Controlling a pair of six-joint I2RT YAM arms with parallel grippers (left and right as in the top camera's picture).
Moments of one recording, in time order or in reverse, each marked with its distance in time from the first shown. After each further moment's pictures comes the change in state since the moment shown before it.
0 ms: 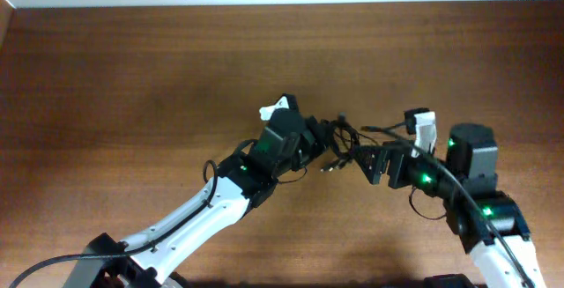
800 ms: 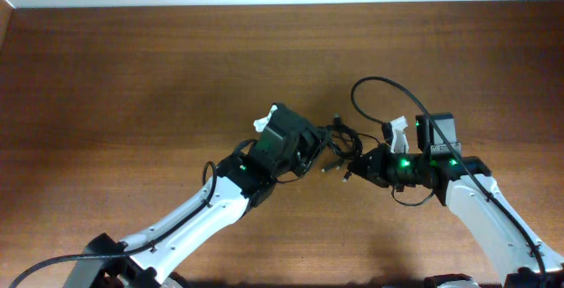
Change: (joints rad) left arm 0.005 -0.001 0.001 -0.054 0.006 -0.248; right arm 0.002 0.430 0.008 -0.027 -0.157 0.219
